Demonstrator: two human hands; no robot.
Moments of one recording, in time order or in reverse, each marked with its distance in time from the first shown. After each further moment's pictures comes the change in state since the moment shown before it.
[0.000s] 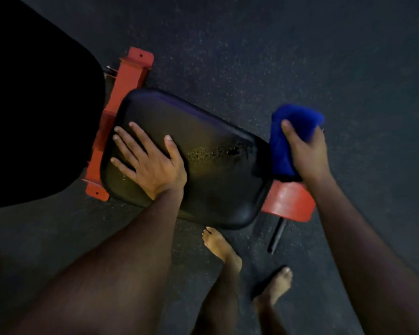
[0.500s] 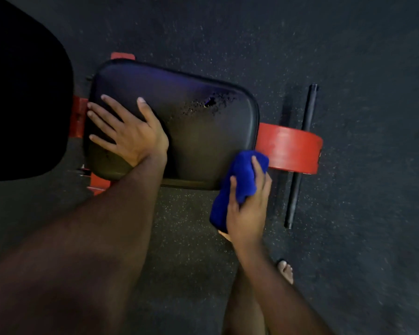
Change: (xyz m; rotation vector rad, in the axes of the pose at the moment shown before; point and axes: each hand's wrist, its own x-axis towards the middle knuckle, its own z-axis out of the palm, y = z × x) left_hand 0.001 -0.006 0.013 0.028 0.081 0.029; right_hand -0.211 0.078 0.086 0.071 0.262 0.052
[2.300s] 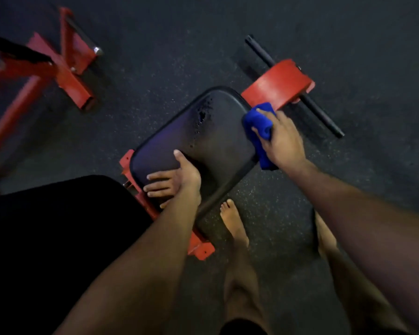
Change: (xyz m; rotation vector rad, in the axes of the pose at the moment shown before) left_hand 0.024 0.005 -0.069 0.056 -0.755 0.133; right_hand 0.013 -0.021 0.023 -0.247 0.286 0.187
